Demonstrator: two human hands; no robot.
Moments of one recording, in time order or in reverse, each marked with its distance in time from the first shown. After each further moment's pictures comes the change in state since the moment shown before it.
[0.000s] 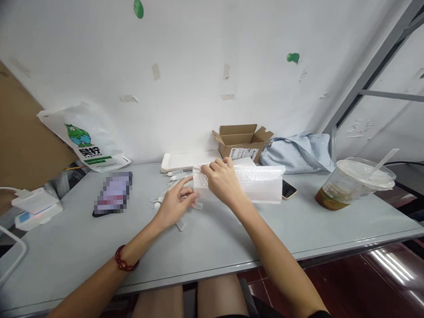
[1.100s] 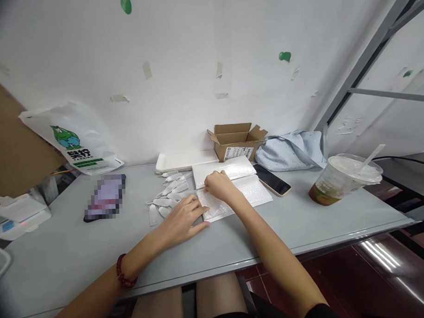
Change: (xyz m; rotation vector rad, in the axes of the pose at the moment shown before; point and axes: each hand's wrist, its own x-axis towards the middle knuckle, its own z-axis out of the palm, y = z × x) left_hand -0.017 -0.003 0.013 0.940 -0.406 0.448; right_hand 0.005 0.007 0.016 0.086 -0.714 0.120
